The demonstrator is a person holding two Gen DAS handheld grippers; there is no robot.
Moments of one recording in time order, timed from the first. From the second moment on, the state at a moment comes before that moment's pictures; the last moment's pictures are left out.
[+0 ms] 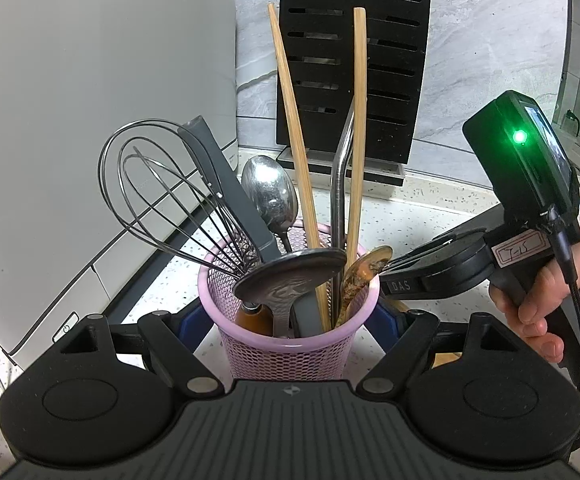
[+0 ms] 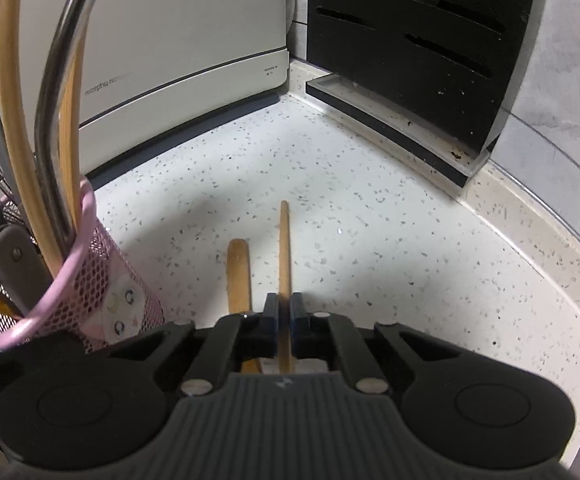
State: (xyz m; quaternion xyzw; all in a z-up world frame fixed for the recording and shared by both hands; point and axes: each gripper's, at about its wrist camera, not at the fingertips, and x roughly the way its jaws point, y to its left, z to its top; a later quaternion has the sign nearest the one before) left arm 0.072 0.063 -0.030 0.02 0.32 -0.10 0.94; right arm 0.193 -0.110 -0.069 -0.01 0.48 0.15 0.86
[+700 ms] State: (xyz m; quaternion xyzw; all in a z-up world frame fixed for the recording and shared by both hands) left arm 0.072 0.063 -0.030 0.03 0.32 -0.10 0.94; right arm 0.144 -0.160 0.025 0.12 0.35 0.16 0.91
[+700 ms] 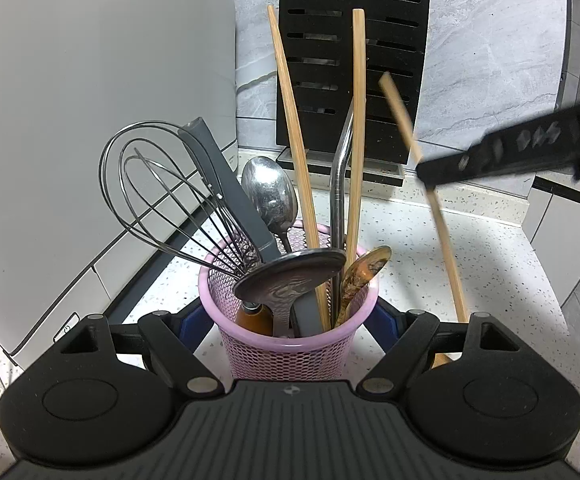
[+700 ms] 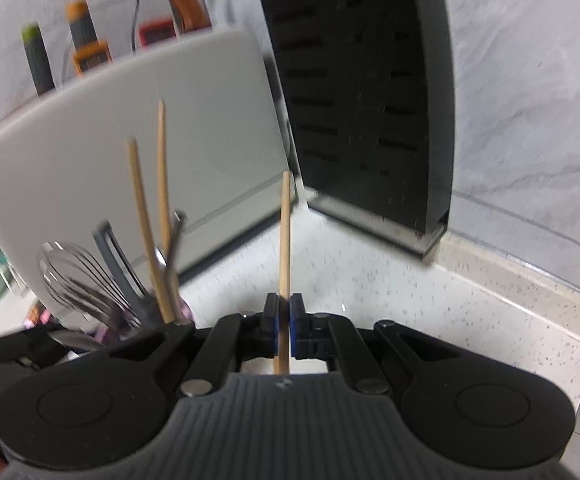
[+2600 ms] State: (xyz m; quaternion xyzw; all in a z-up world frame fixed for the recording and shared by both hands) left arm 0.071 0.063 -0.029 0.03 0.32 -0.10 0.94; right arm 0.104 -0.126 0.042 0.12 0.21 0.24 0.94
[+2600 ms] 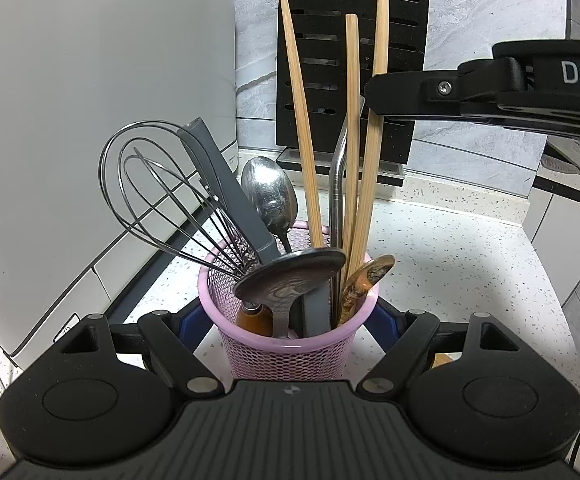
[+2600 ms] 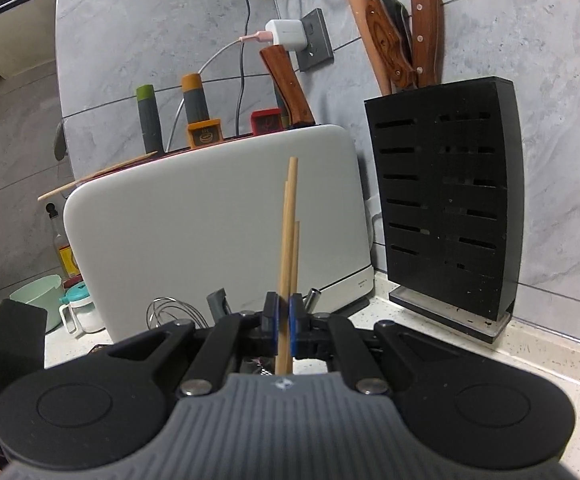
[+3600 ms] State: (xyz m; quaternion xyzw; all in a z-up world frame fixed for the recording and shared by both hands) left arm 0.076 0.058 -0.032 0.03 0.31 -0.09 0.95; right arm 0.134 -0.125 -0.044 -0.02 0.45 0.23 0.86
